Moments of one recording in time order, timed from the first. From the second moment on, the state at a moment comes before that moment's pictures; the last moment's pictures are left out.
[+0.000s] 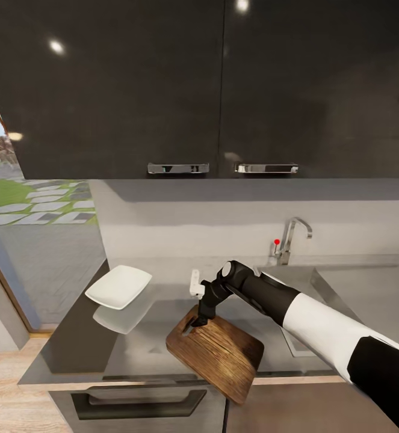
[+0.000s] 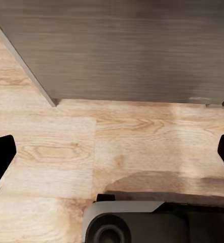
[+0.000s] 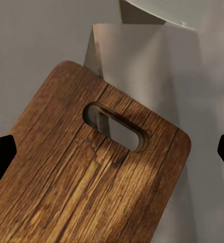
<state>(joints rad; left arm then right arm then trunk) 0.03 -0.01 0.07 -0.17 0.00 -0.67 0.00 -1.09 -0.04 1.05 -0.85 0.06 0.51 0.91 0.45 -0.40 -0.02</state>
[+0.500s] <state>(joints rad) 0.03 -0.02 0.06 -0.13 0.00 -1.03 0.00 -1.09 -0.04 1.05 -0.85 0.06 0.51 0.91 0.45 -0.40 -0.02</state>
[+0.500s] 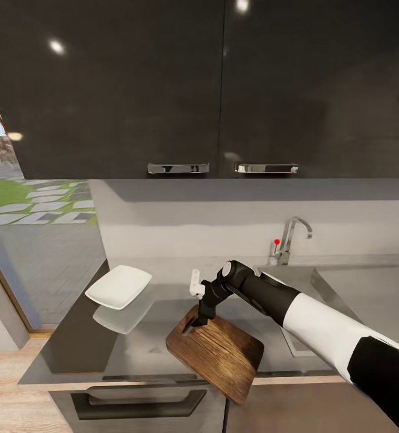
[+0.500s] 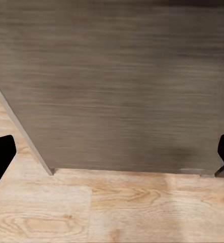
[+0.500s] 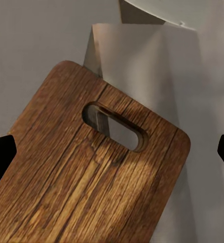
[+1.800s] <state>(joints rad) 0.09 -0.02 0.06 0.08 0.00 -1.04 0.00 -1.09 -0.05 1.05 -0.85 0.06 0.51 0.90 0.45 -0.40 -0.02</state>
